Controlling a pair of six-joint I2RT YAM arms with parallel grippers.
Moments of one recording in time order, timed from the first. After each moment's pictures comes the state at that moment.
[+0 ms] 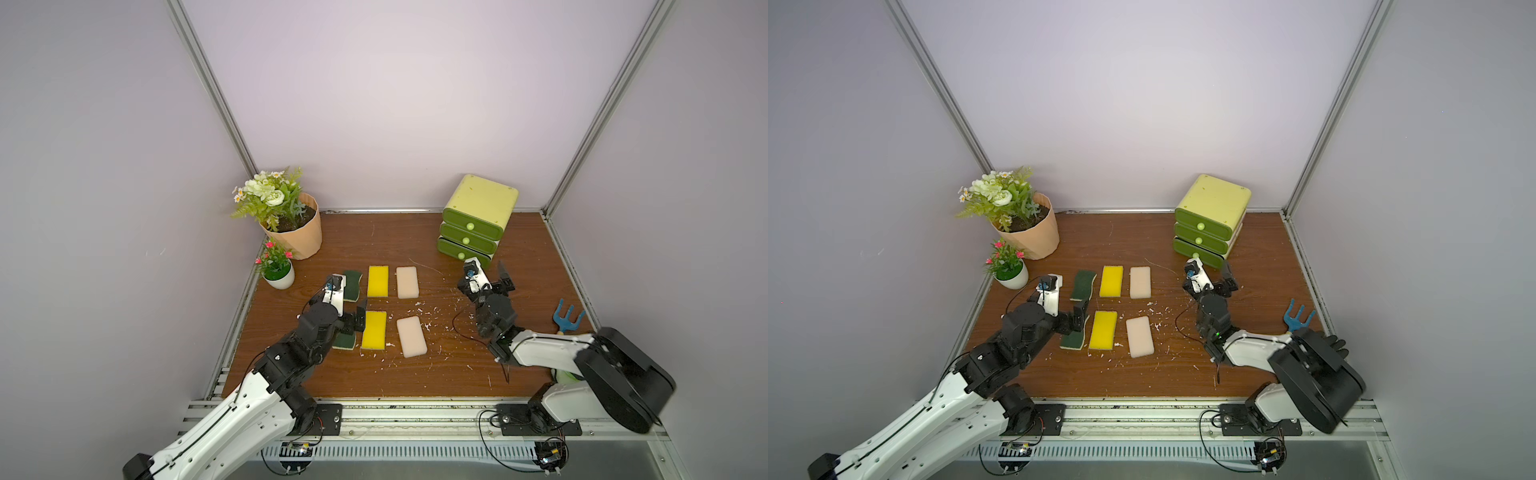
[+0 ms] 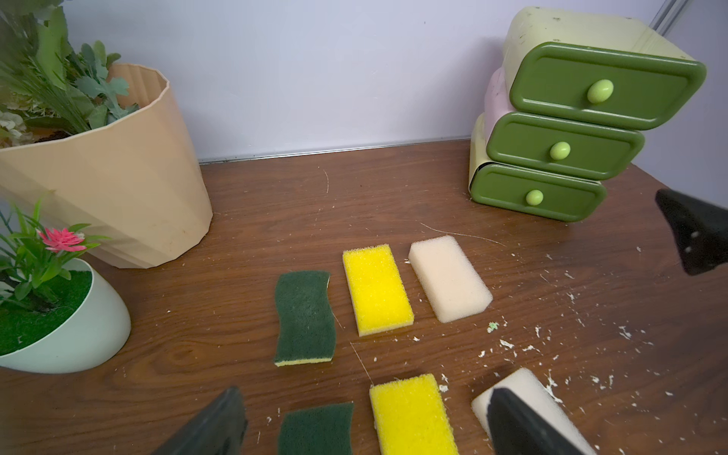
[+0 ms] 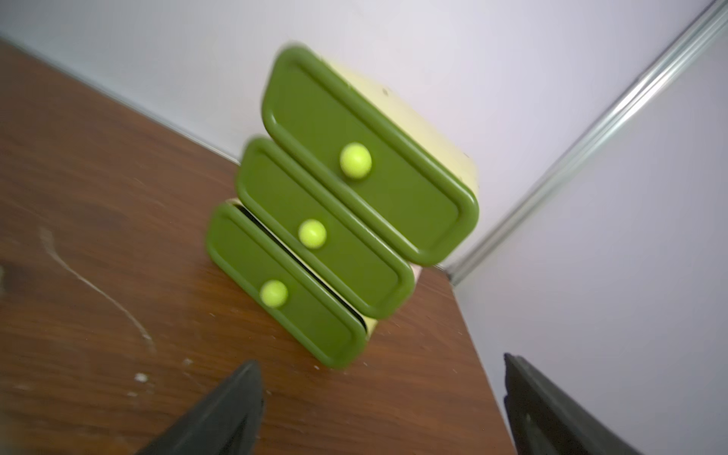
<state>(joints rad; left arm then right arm) -0.69 0.61 0.55 -0.35 -0.40 -0.24 0.67 1.29 0.40 0.90 0.75 -0.50</state>
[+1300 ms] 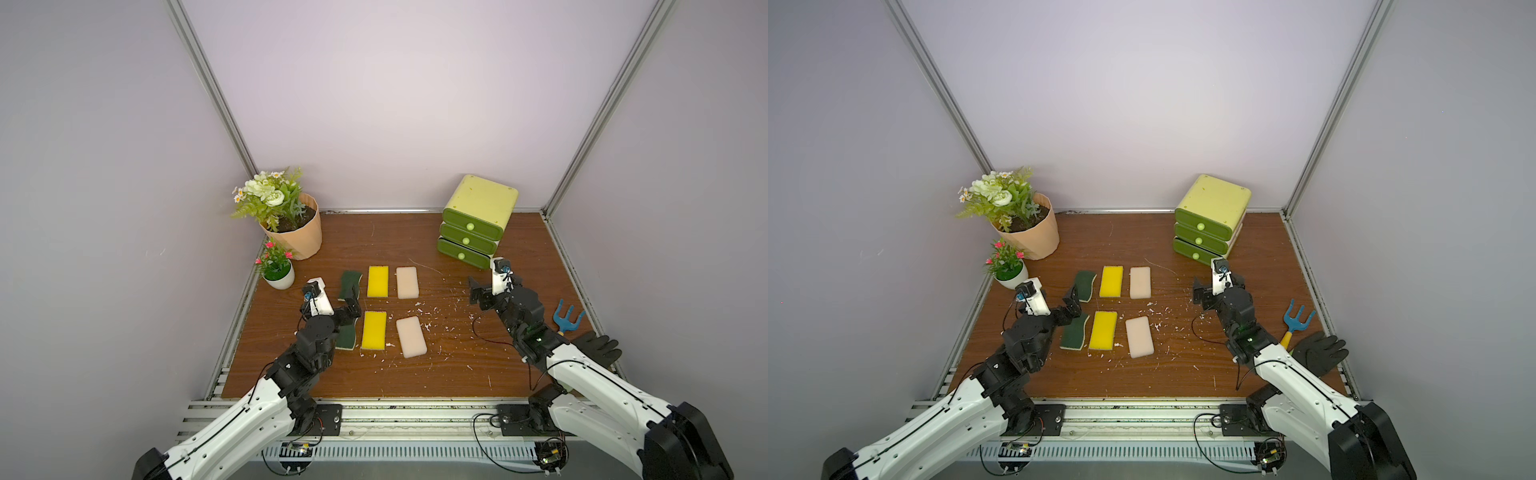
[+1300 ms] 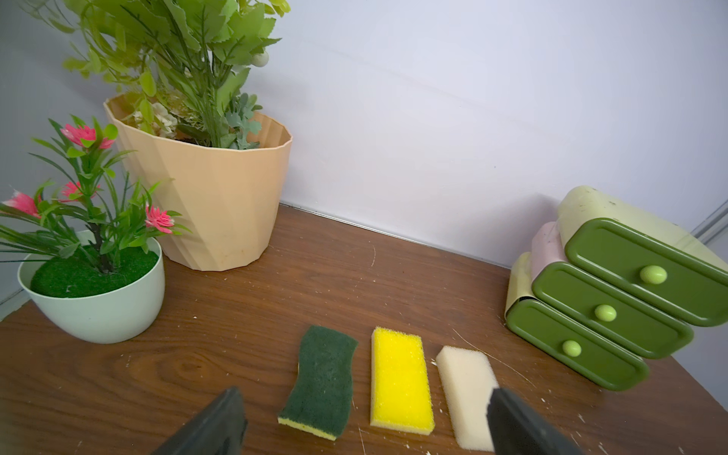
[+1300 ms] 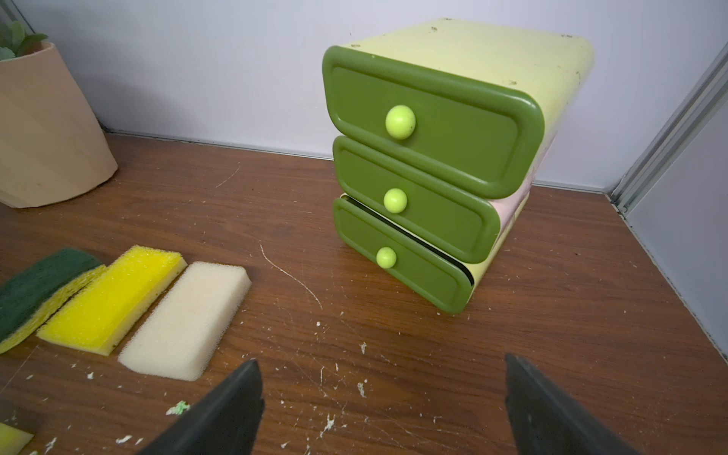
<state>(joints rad) -0.69 0.61 0.31 0.12 -0.68 -0.40 0.49 0.96 0.42 0.31 0.31 0.03</state>
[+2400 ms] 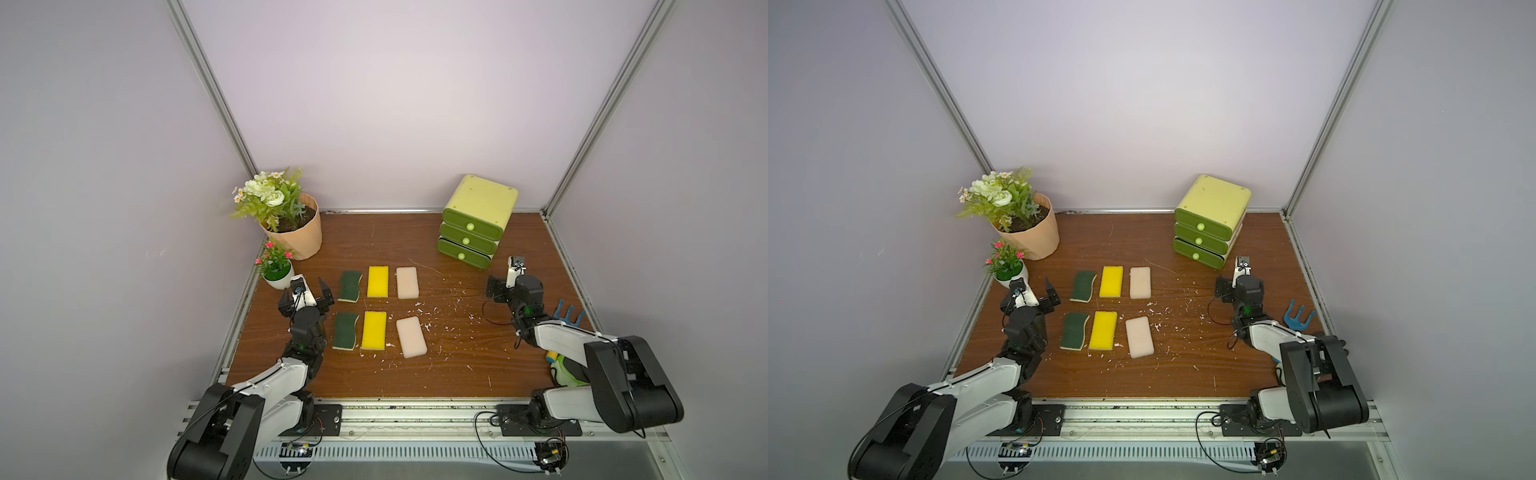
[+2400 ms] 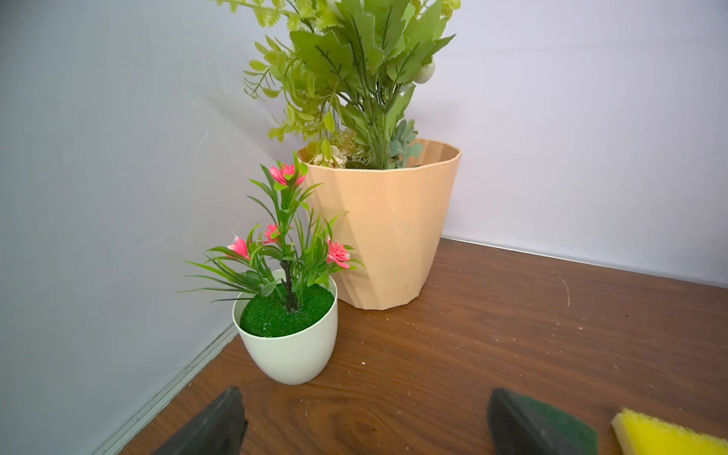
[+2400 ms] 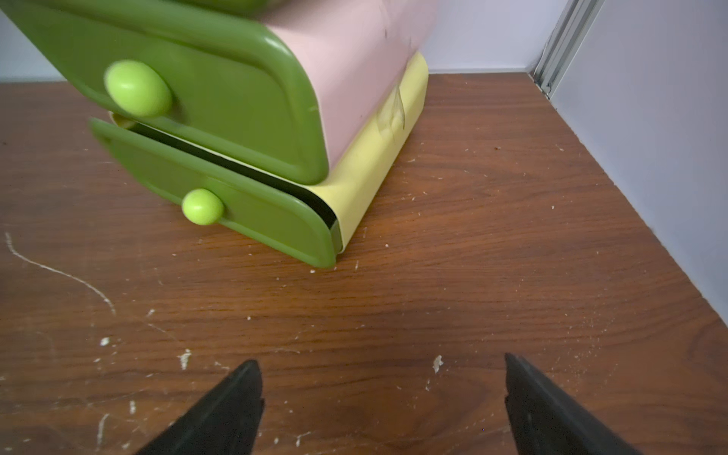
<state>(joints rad) -0.23 1.10 0.11 0.92 -0.61 -0.05 0.17 1.40 0.43 0.53 0.26 0.04</state>
